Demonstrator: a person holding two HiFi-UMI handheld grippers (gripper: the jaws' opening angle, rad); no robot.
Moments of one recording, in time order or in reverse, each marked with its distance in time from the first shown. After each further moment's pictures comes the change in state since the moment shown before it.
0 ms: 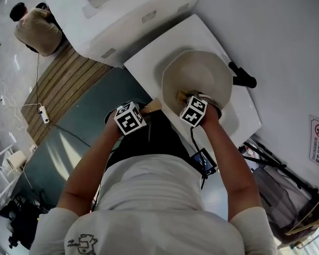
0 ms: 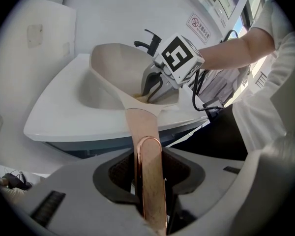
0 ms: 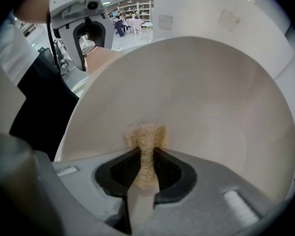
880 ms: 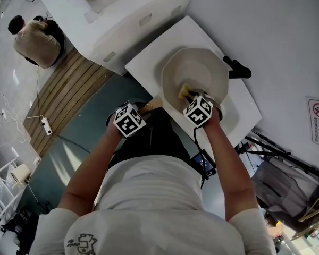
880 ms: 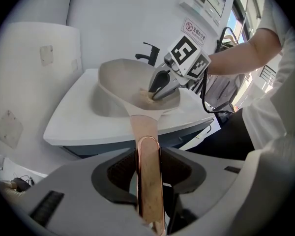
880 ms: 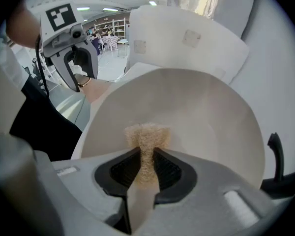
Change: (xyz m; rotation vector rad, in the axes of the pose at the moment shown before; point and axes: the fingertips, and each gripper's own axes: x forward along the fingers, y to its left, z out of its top) left arm -0.023 0.004 0.000 0.042 -0.087 0.109; right arm -0.050 -0.008 0.011 0.235 -0.154 -0.161
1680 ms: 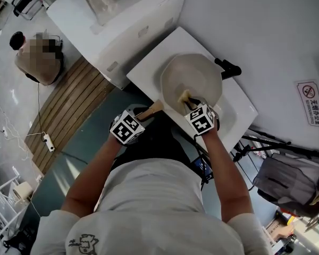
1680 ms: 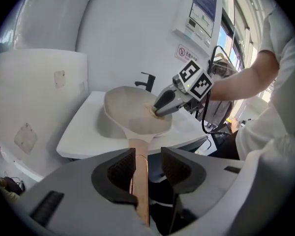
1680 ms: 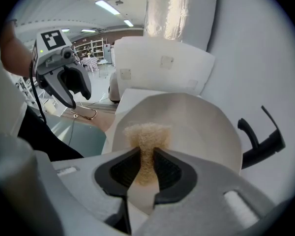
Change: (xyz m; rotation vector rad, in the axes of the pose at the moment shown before) left arm -0.058 -0.021 0.034 -0.018 -0.220 -0.008; right arm -0.066 0.014 0.019 0.244 -0.167 -0.106
